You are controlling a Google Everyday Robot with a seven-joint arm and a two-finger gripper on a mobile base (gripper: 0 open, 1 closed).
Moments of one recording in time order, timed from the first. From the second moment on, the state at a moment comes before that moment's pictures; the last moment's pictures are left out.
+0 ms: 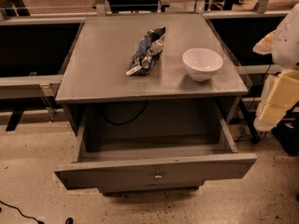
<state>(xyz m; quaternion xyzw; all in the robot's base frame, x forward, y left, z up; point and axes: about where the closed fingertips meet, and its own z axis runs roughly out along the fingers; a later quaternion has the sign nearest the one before) 0.438 -0.217 0.976 -0.60 0.78 -0.03 0.16</state>
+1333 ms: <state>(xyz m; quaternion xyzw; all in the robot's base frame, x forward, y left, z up) 0.411 -0.177 0.801 -0.65 0.73 0.11 0.16</state>
